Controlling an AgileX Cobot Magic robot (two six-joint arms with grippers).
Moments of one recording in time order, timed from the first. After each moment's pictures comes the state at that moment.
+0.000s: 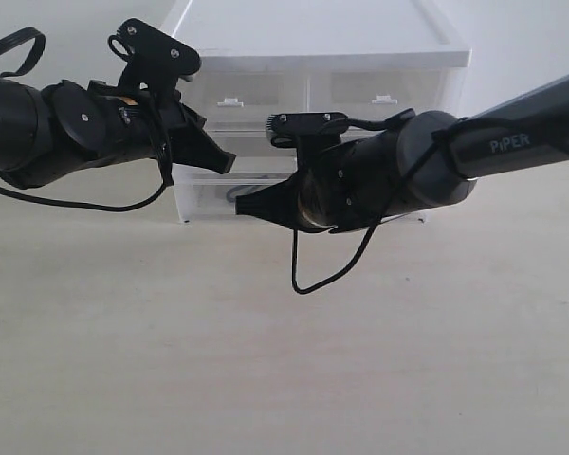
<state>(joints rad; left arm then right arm) -0.42 1.88 -1.10 -0.65 -0.26 0.88 0.70 2.07 -1.26 -1.38 0.32 1.81</state>
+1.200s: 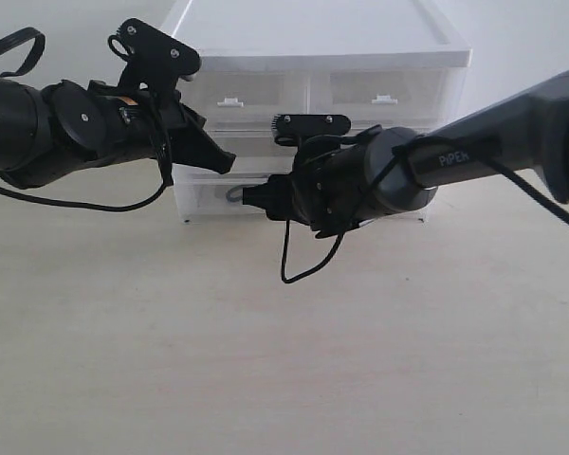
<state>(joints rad) -0.42 1.88 -1.10 -0.65 -0.26 0.88 0.68 2.20 -1.38 -1.50 0.43 1.98</state>
